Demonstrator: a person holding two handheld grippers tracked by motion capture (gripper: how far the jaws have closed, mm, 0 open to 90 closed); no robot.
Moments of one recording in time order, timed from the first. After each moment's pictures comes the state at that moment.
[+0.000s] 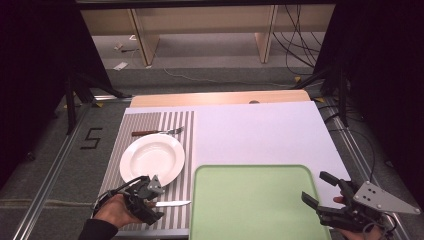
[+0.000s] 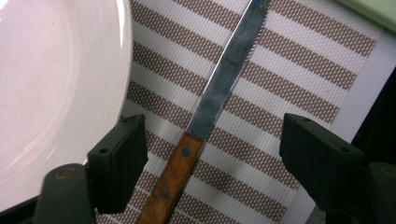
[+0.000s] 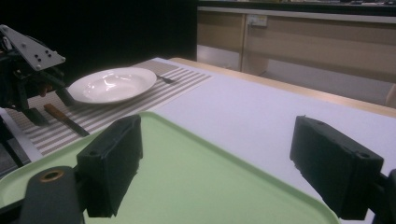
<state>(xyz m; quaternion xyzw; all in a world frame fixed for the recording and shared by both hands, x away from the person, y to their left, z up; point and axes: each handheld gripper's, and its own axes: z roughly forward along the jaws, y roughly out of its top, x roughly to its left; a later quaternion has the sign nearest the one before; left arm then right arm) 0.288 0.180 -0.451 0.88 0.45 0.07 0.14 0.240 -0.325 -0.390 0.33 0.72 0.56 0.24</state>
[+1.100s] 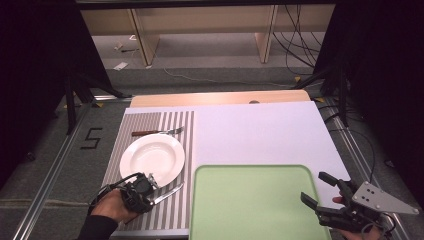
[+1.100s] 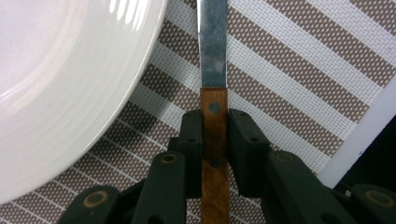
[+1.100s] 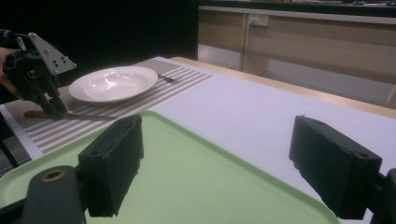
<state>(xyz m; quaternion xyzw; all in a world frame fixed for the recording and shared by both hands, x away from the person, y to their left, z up) 0.330 0.203 -0.460 0.95 0.31 0.02 0.08 0.239 -0.323 -0.391 0.33 0.72 0.56 0.24</state>
